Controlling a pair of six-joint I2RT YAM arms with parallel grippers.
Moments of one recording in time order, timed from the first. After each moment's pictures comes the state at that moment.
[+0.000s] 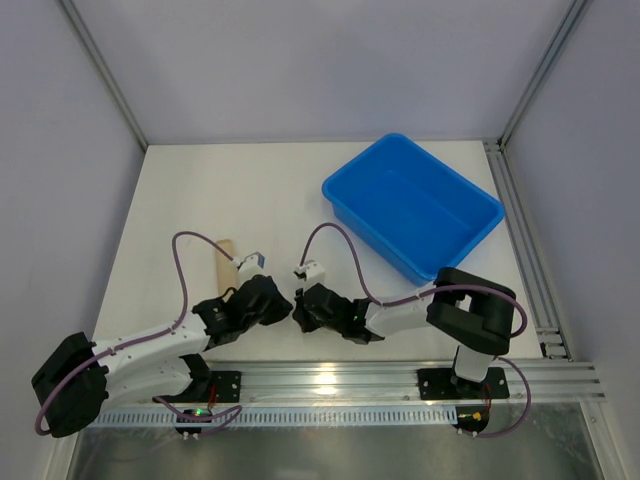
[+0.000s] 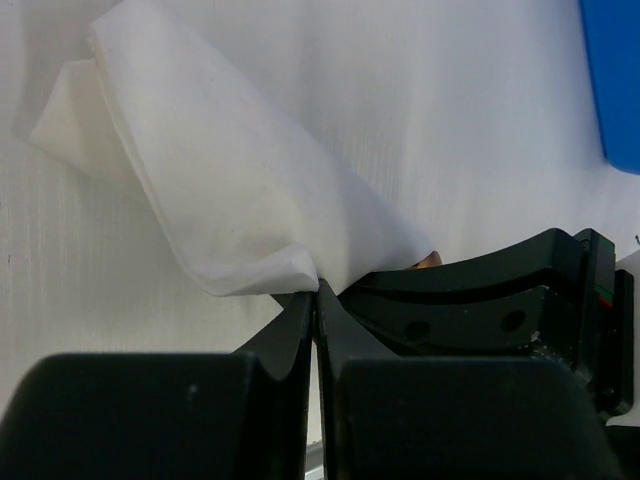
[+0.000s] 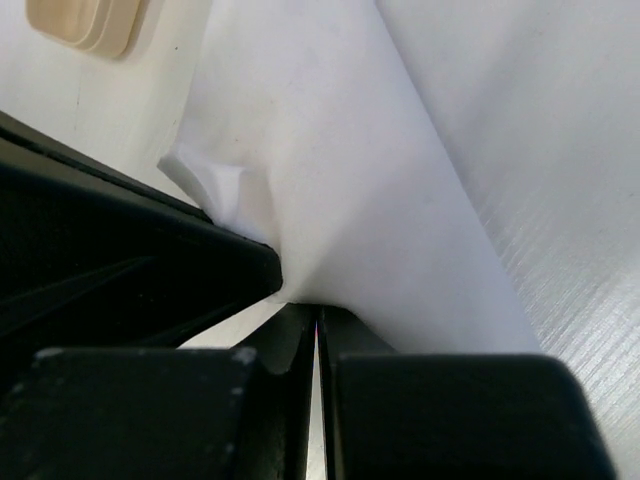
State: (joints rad) left arm -0.91 1.00 0.41 -0.18 -0.27 -1.09; right arm 1.19 1.75 0.73 0.37 0.22 0.64
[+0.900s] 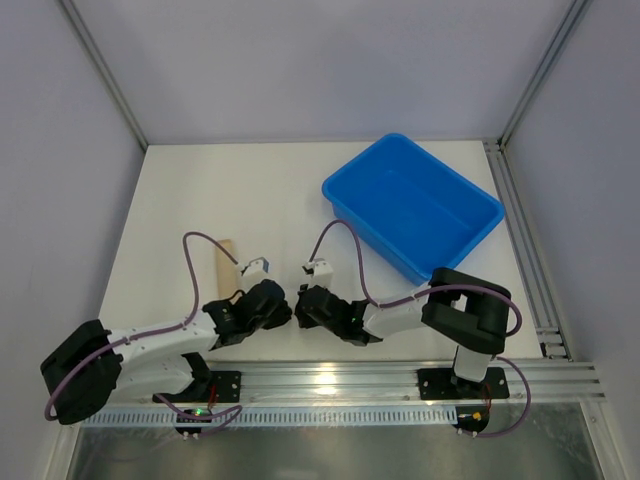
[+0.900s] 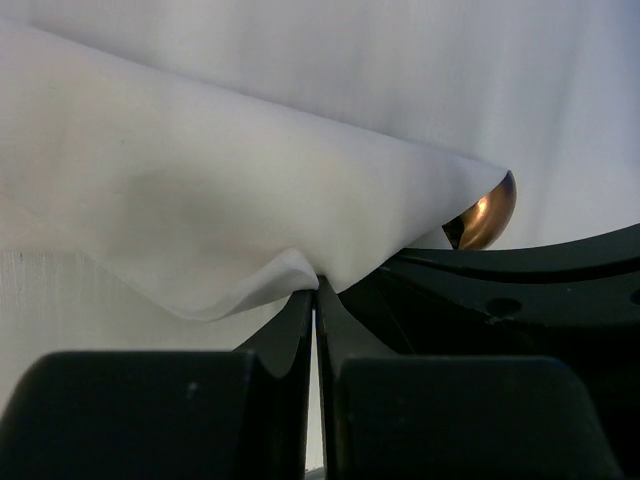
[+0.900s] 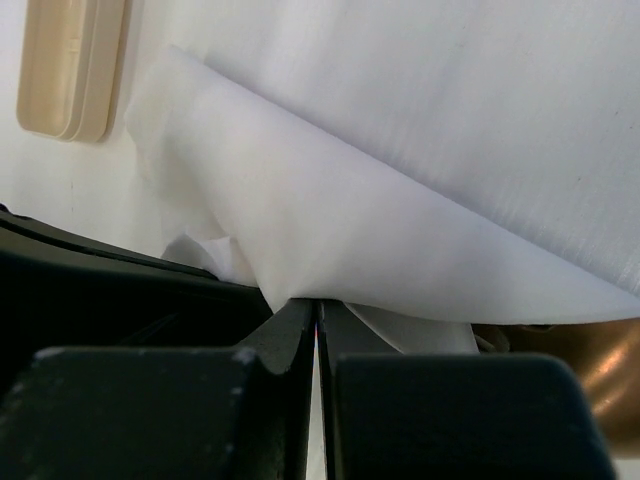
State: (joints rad) left arm -0.94 1.09 0.39 -0.16 -0.31 -1.10; right arm 1.20 1.77 0.73 0.39 0.36 0.82
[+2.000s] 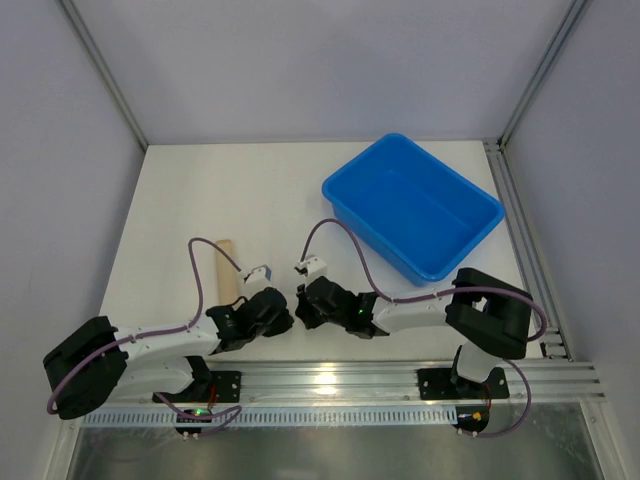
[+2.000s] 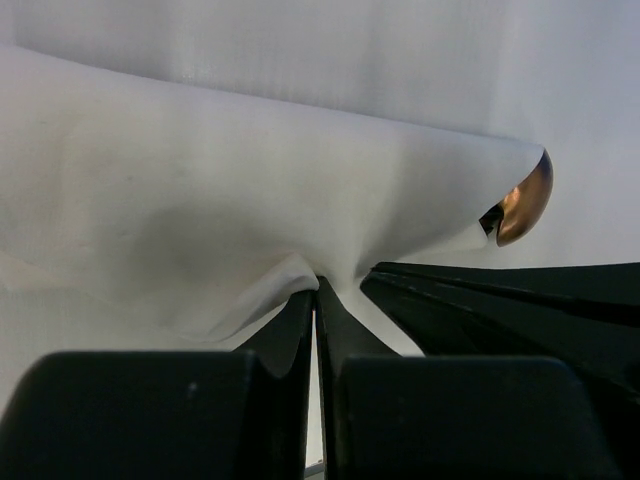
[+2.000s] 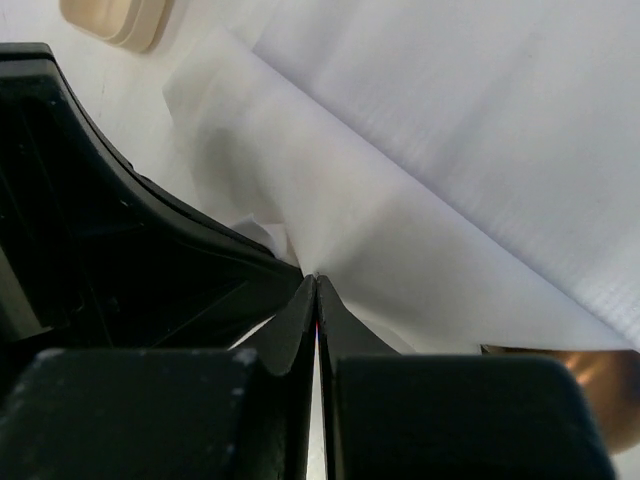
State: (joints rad) left arm -0.99 1.11 0.35 -0.11 -0.30 -1.13; right arm 1.17 1.65 0.74 0.26 0.19 0.61
